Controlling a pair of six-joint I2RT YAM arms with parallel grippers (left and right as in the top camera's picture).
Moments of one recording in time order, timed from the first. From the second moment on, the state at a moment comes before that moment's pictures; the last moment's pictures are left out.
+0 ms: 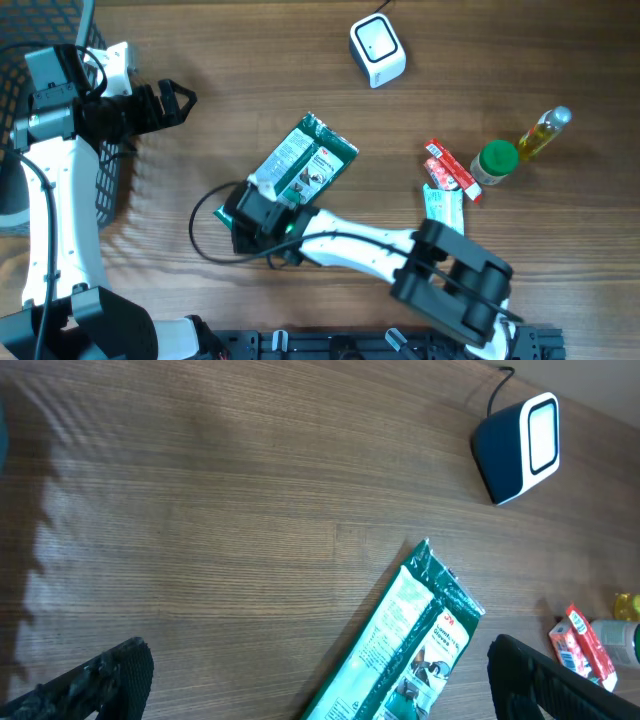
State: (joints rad) left arm 0.29 1.55 1.40 -0.87 0.50 0.02; right arm 1.09 2.01 1.24 -0.21 -0.13 0.95
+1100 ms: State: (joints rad) left arm 0.29 1.55 1.40 -0.87 0.50 0.02; right arm 0.97 1.98 1.26 -0.67 -0.02 0.77
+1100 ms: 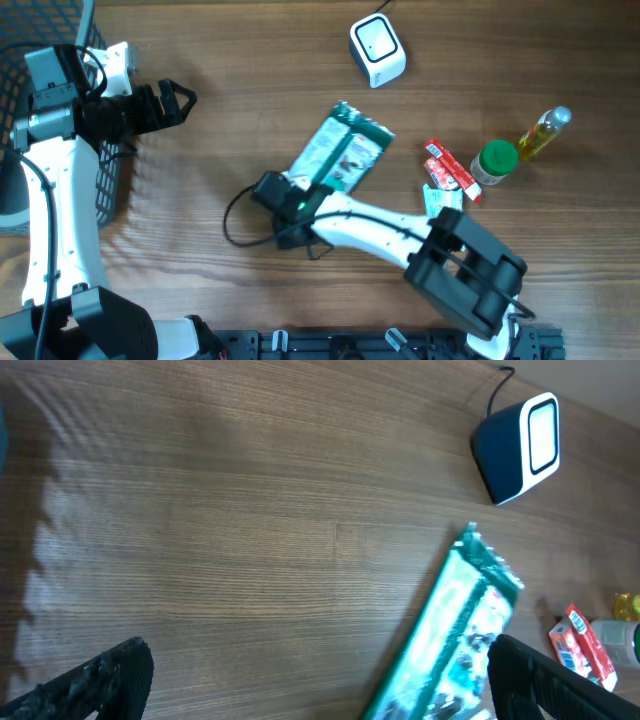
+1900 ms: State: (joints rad) left arm 0.29 1.55 1.40 -0.87 0.50 0.02; right arm 0.56 1.99 1.37 -0.62 -0.02 0.78
